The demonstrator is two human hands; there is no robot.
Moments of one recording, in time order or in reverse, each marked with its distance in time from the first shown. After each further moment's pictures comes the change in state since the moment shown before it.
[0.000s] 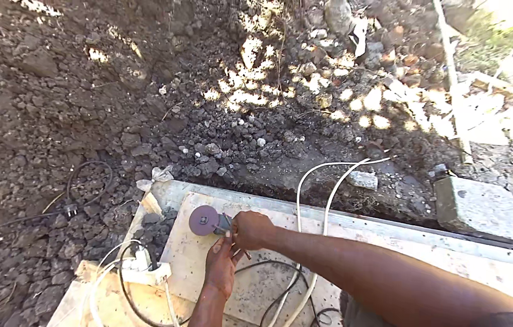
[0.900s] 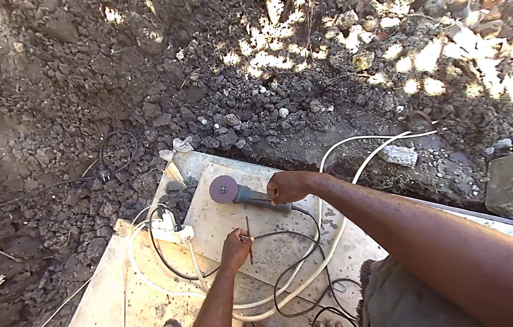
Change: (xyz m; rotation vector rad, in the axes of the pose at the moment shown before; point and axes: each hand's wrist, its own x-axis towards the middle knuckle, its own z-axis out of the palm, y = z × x) left_hand 0.029 -0.062 -0.087 0.938 -0.007 -0.161; right_hand 0.010 0.047 -0.042 -0.136 -0.271 -0.258
